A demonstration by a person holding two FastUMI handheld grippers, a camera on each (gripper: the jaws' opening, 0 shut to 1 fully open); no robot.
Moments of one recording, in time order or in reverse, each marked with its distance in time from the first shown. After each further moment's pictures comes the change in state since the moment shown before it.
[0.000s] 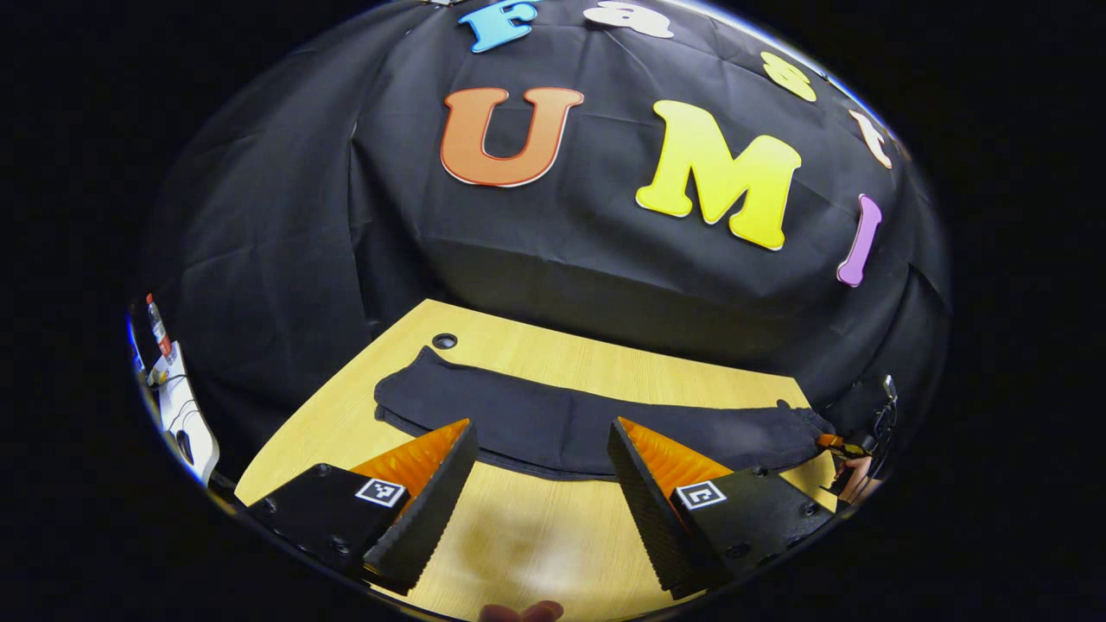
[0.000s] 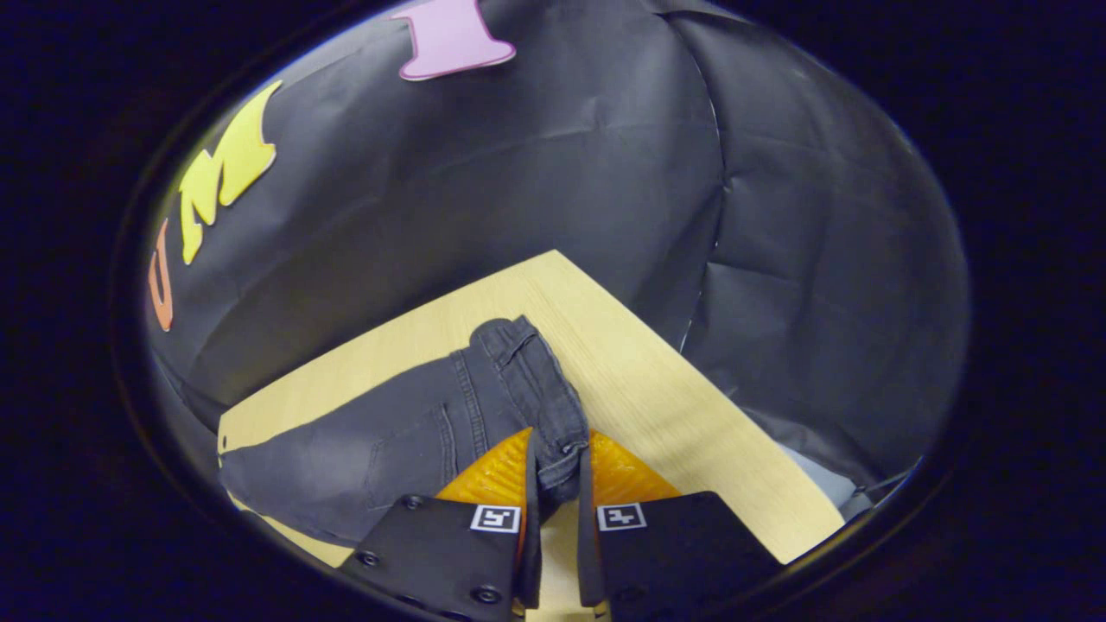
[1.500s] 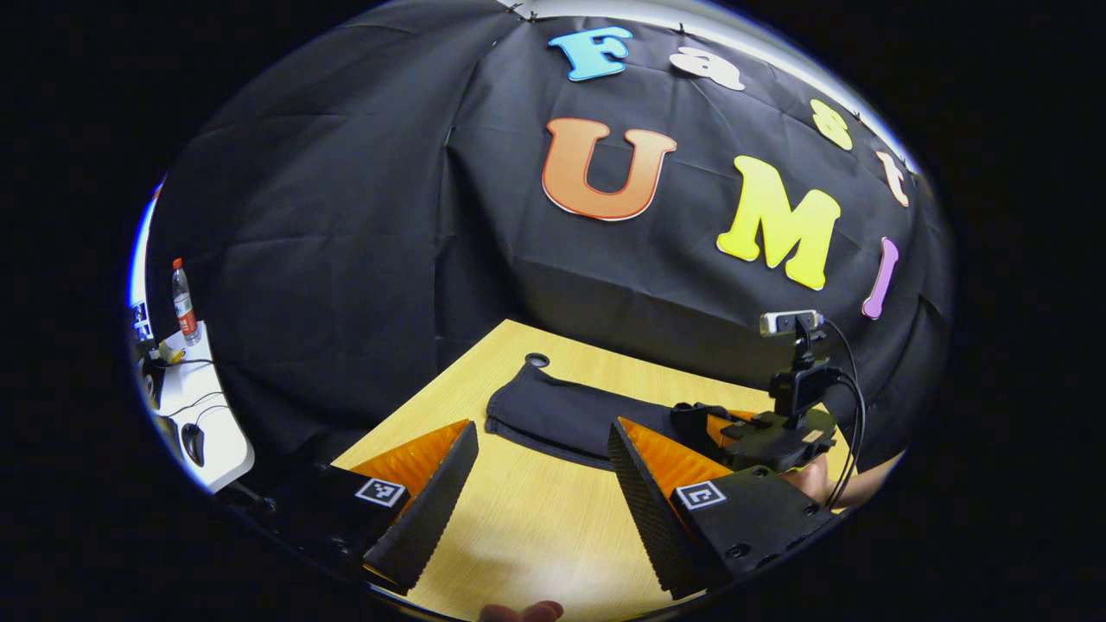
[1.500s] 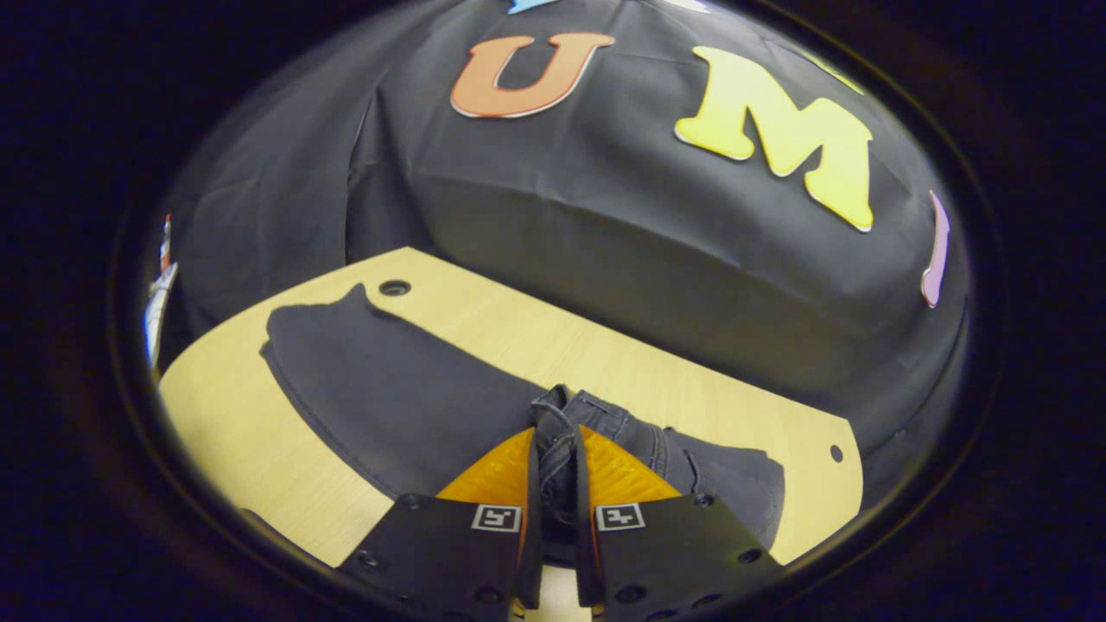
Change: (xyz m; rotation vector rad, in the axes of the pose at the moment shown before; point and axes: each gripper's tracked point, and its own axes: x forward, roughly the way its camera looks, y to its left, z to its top) left arm -0.040 0.176 -0.015 -0.074 -0.123 0.065; right arm -0.121 0.475 -0.244 -0.839 -0.122 0.347
